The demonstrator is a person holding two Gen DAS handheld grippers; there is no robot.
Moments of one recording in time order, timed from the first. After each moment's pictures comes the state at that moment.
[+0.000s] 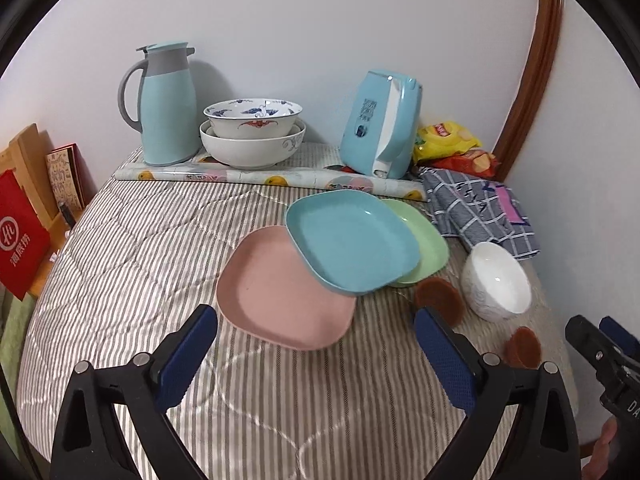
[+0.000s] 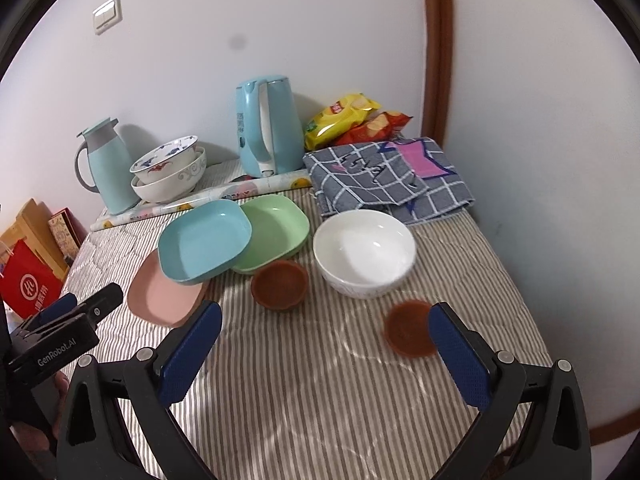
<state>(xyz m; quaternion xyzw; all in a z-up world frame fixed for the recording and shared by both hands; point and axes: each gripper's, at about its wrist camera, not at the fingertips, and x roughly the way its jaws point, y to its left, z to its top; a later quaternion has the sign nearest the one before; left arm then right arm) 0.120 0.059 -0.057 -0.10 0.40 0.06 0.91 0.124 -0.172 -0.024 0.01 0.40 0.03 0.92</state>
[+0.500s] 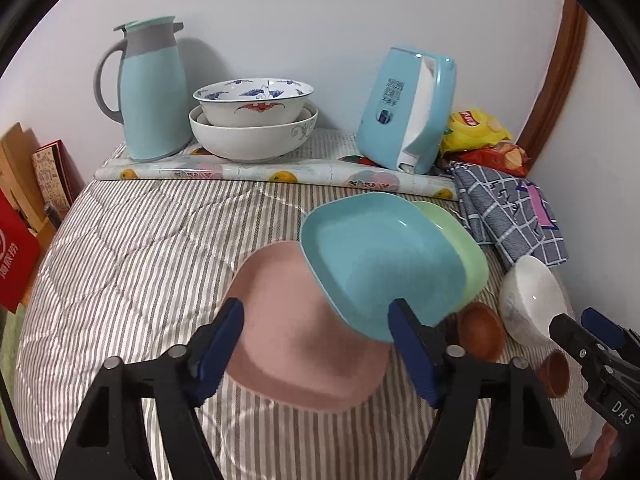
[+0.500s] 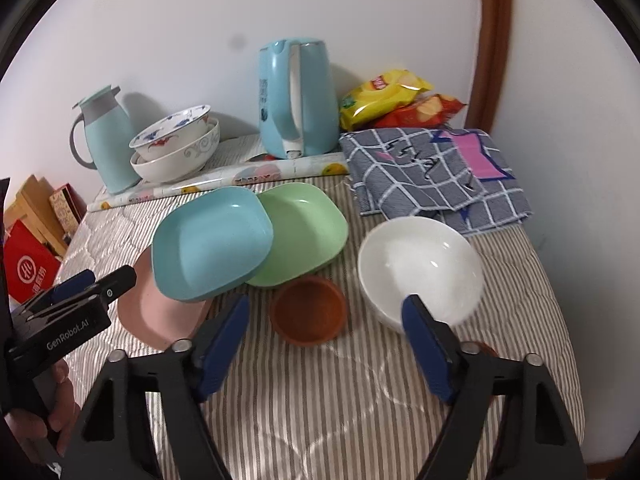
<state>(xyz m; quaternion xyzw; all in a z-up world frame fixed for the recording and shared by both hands) 0.187 0.086 -0.086 -0.10 0.42 0.06 0.90 0.198 -0.134 -0.058 -0.02 0.44 0.06 0.89</state>
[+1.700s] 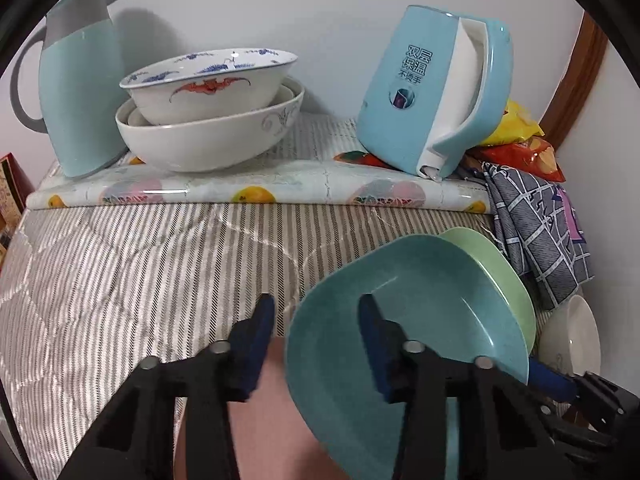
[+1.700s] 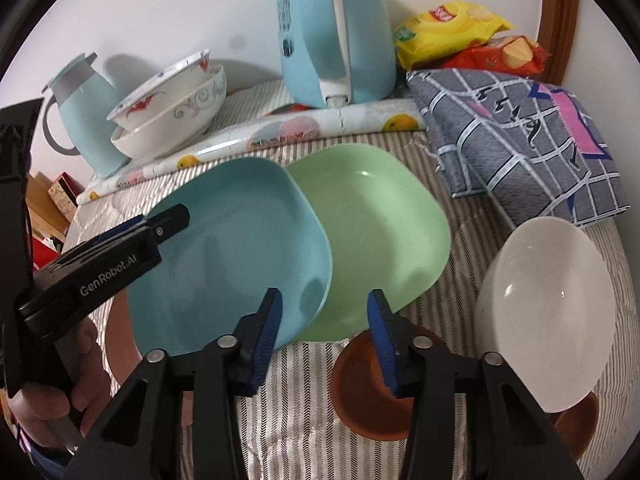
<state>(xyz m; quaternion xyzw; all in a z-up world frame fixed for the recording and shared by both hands) 0.297 0.100 -0.130 -0.09 0.46 0.02 0.88 0.285 -0.078 -0.133 0.01 0.53 0.10 0.84</state>
